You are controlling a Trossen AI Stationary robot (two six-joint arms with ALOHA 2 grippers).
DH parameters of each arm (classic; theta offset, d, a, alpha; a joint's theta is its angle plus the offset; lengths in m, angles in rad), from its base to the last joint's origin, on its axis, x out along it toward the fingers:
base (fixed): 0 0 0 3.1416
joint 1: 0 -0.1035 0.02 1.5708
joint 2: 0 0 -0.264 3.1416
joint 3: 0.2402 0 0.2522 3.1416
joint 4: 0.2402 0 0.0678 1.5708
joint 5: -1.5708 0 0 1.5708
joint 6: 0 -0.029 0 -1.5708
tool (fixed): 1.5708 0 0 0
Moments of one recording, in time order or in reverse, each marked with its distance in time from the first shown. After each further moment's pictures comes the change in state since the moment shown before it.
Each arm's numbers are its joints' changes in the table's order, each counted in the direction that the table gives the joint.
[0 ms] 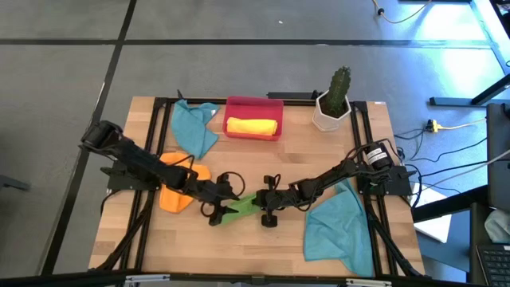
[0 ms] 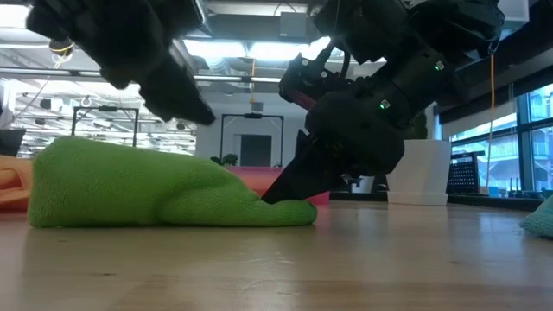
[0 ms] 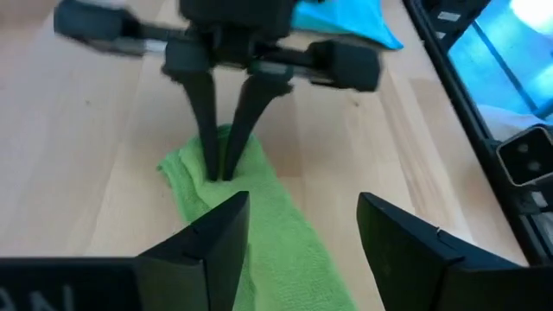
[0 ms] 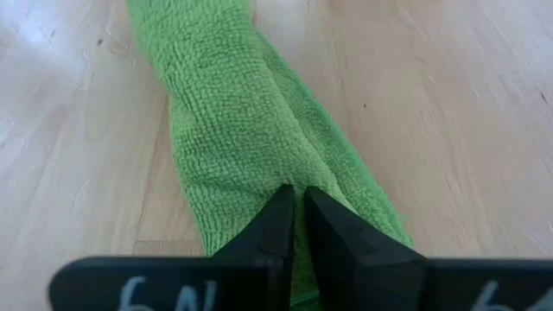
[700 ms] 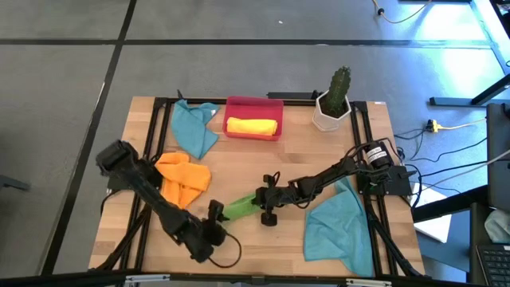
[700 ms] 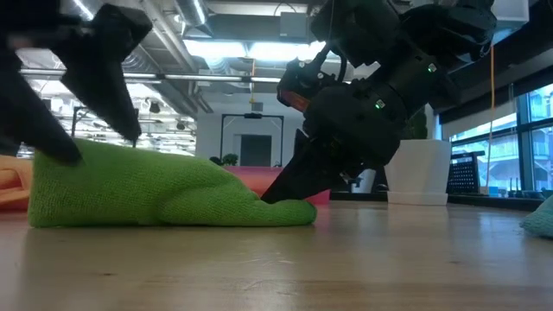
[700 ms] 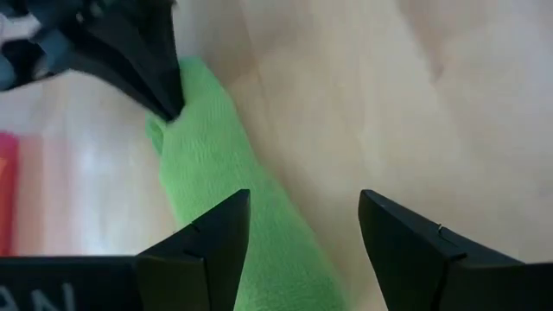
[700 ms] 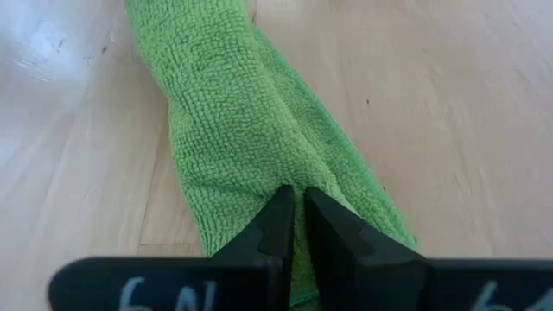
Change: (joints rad) left arm 0.381 0.331 0.428 0.683 0.479 -0.102; right arm 0.025 -0.001 -0.001 0.005 0.063 -0.030
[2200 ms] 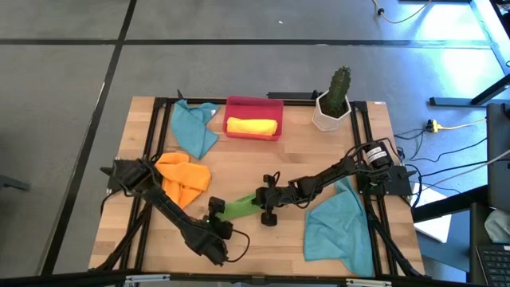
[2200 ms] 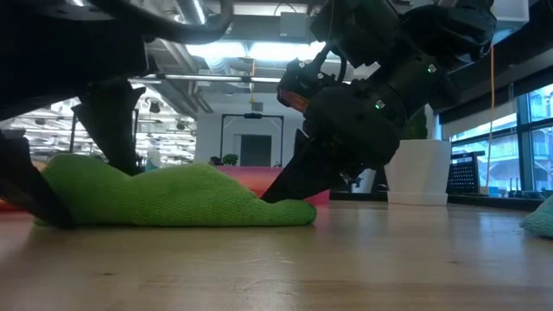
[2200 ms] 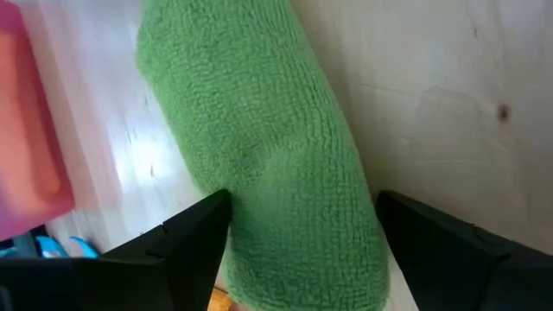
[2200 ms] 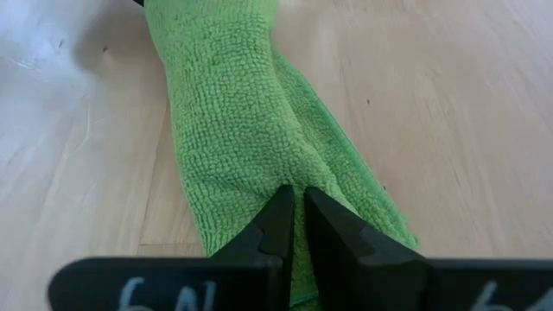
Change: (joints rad) left arm -0.048 0.297 0.252 0.511 -0.031 0.234; right arm 0.000 0.001 -0.001 0.001 0.004 -0.002
